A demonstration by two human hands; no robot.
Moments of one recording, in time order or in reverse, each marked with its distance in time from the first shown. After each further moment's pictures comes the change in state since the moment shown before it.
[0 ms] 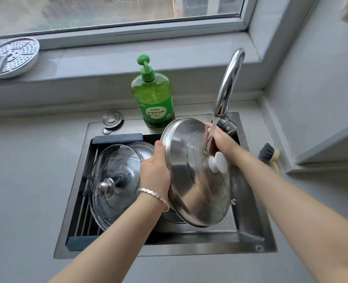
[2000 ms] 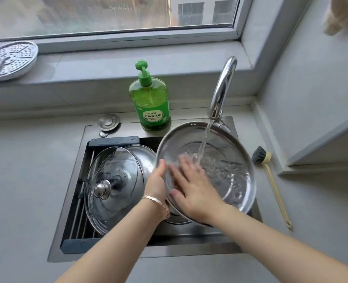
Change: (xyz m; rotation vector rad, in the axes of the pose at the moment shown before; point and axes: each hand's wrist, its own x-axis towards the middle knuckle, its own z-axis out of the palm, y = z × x) left_hand -0.011 -0.015 -0.001 -0.406 -0.375 -0.448; right_hand -0.100 0.020 0.073 -0.951 -0.137 -0.355
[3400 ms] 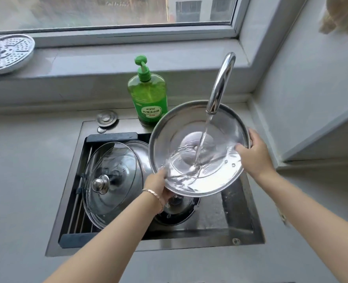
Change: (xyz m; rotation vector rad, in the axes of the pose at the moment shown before) left_hand 0.028 -0.015 -0.016 0.063 0.188 -0.140; right_hand -0.013 0.070 -0.081 0.691 0.582 0.588
